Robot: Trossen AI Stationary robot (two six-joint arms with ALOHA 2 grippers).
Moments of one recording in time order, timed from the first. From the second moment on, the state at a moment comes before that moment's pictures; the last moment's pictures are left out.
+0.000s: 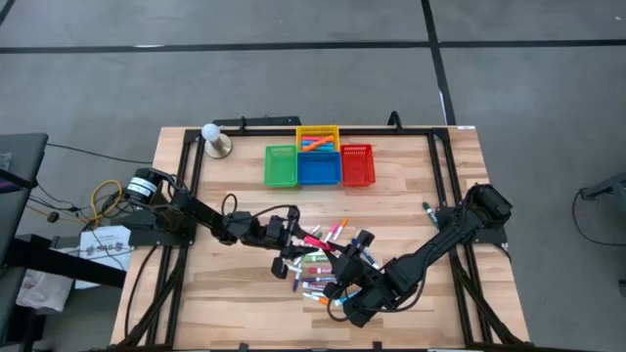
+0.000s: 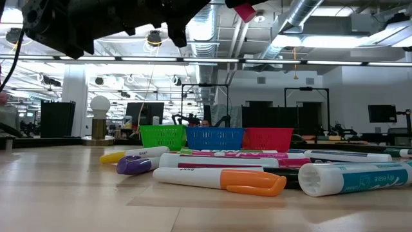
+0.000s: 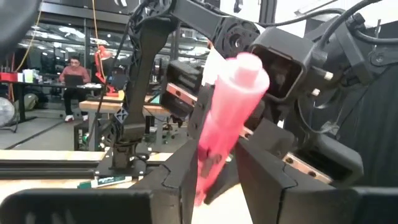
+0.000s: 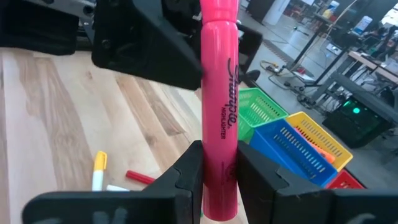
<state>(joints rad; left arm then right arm) -0.31 1.75 0.62 1.37 -0.08 -0.03 0.63 1.87 1.43 -0.57 1.15 0.55</state>
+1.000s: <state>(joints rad) -0.31 1.75 0.65 1.37 -0.13 -0.04 0.62 1.87 1.43 -0.57 1.09 0.57</state>
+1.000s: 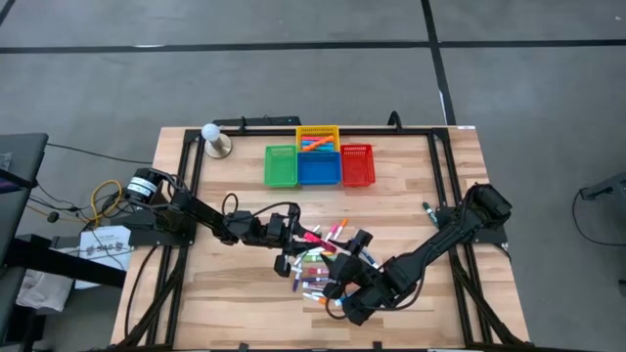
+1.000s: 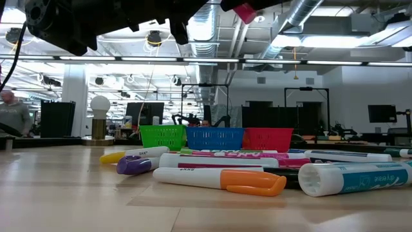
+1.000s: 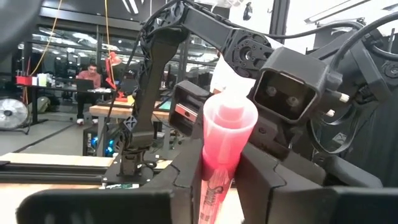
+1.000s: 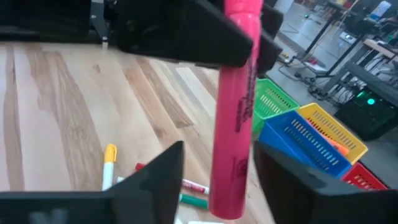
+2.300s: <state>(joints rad) 0.23 1.34 0.64 0.82 -0.11 0.03 0.12 1.28 0.80 -0.07 0.00 -0.19</state>
